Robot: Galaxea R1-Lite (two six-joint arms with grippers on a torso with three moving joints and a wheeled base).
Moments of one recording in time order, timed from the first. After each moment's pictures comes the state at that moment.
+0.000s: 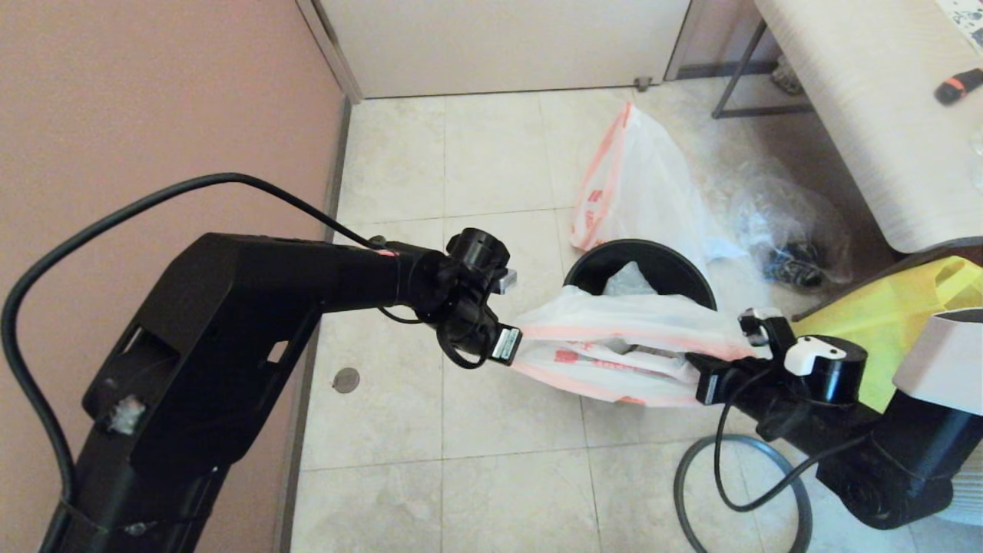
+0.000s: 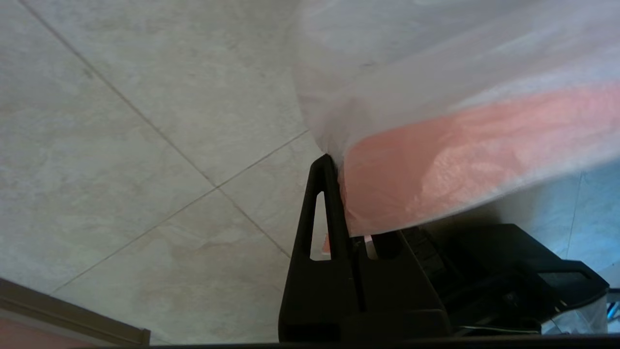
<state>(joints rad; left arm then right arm) -0.53 2.35 -1.94 0.52 0.01 0.01 0.19 2.16 -0.59 -1.38 0.12 0.14</state>
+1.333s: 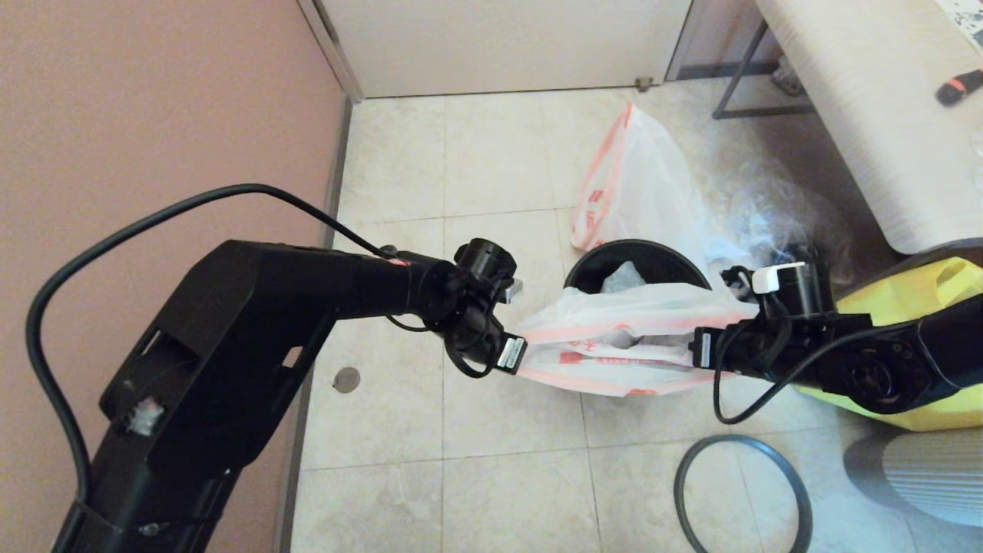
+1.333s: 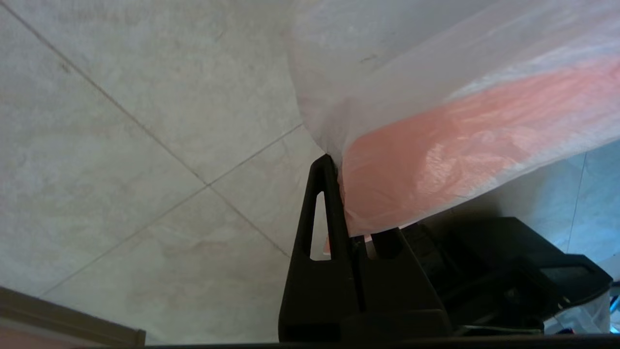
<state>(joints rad) -0.55 2.38 -1.93 0.51 0.01 0.01 0.23 1.96 -1.00 -0.38 0.01 0.27</state>
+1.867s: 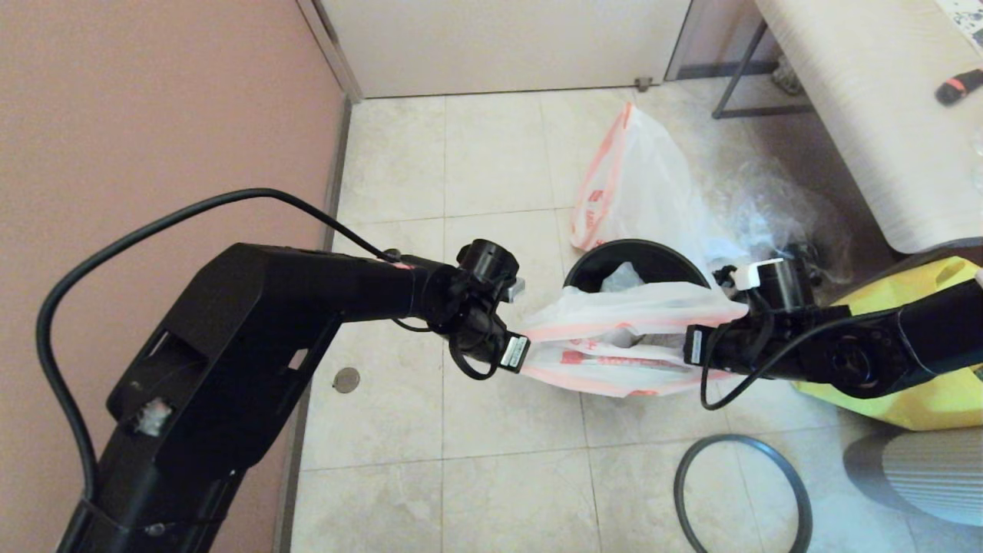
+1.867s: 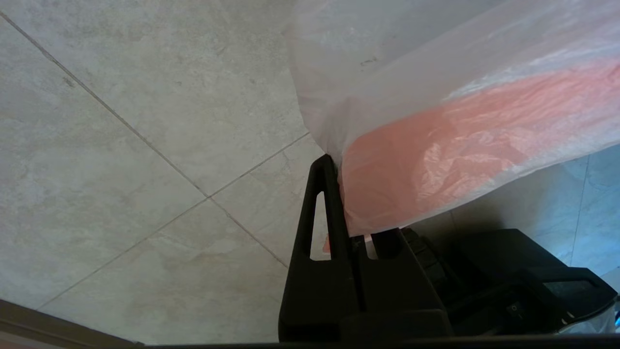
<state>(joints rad) -0.55 2.39 -1.93 0.47 0.02 0.00 0.24 2.00 -1.08 -0.30 -0.02 0.35</state>
